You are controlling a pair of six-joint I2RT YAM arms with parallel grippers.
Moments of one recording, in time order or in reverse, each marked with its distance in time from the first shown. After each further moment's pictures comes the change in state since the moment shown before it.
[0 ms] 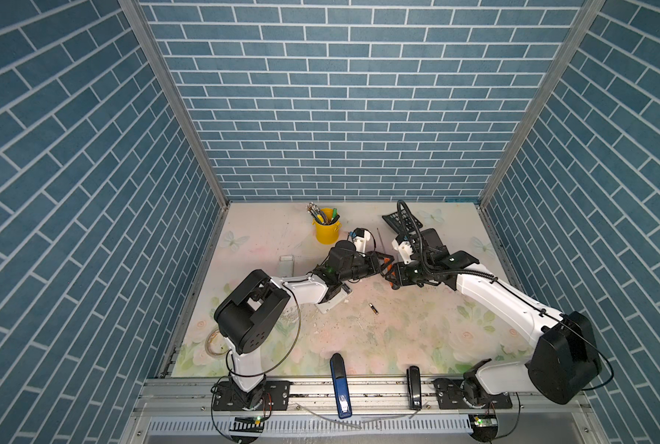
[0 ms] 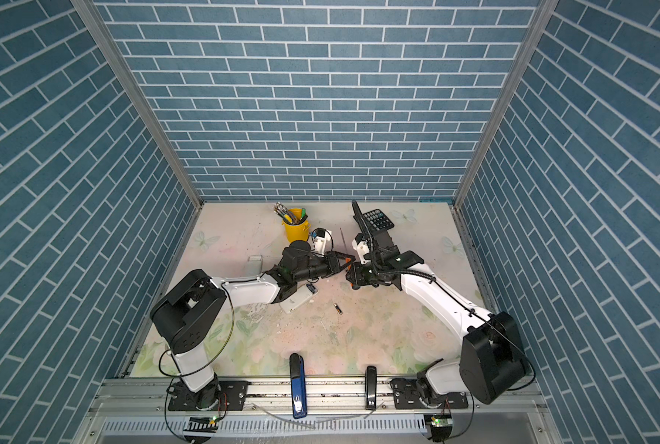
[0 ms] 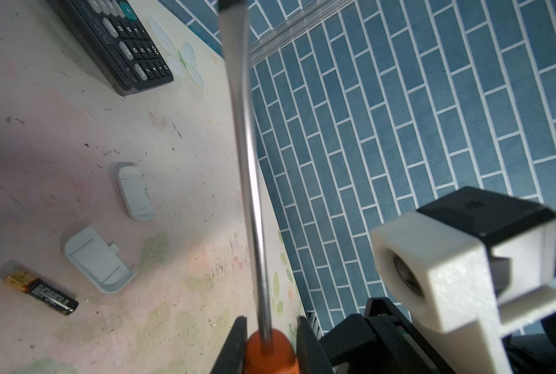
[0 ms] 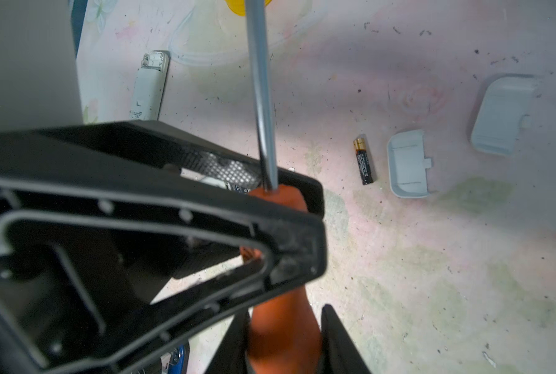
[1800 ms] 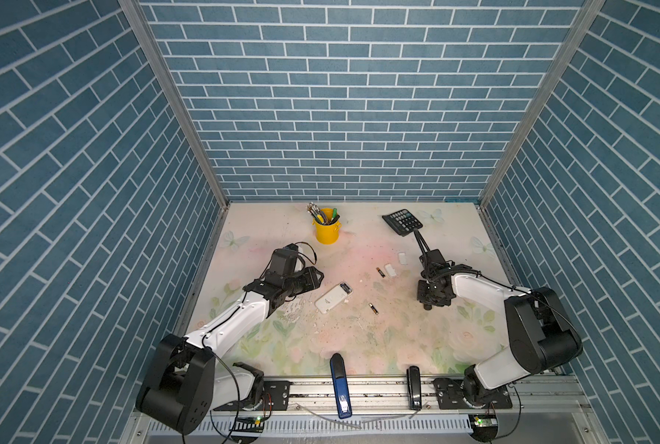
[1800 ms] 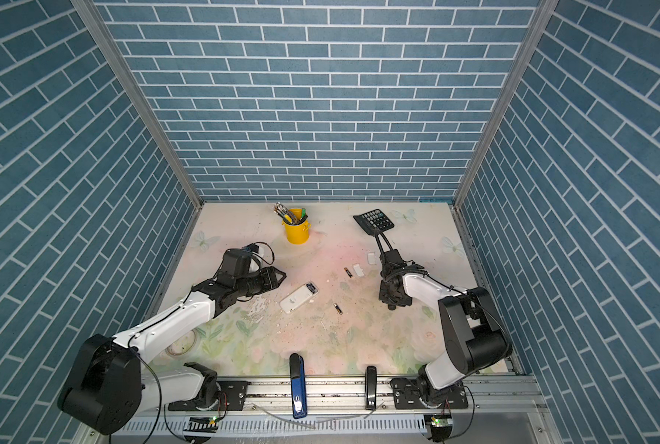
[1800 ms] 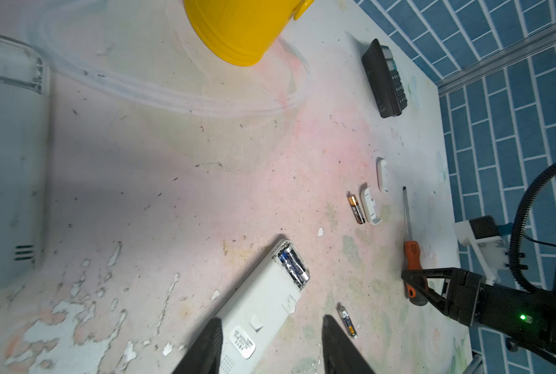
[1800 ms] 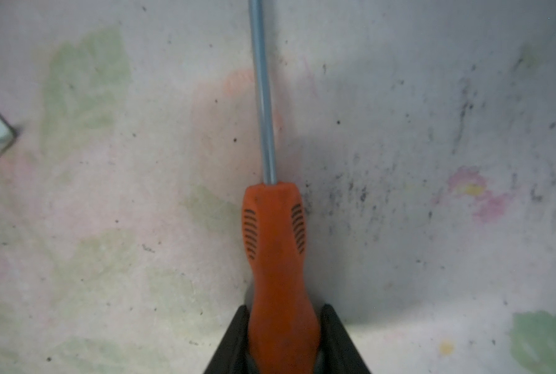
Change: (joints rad) left arm 0.355 -0.553 -0.288 -0.809 -0.145 0.386; right arm -0.184 0.151 -0.246 0.027 0.378 0.195
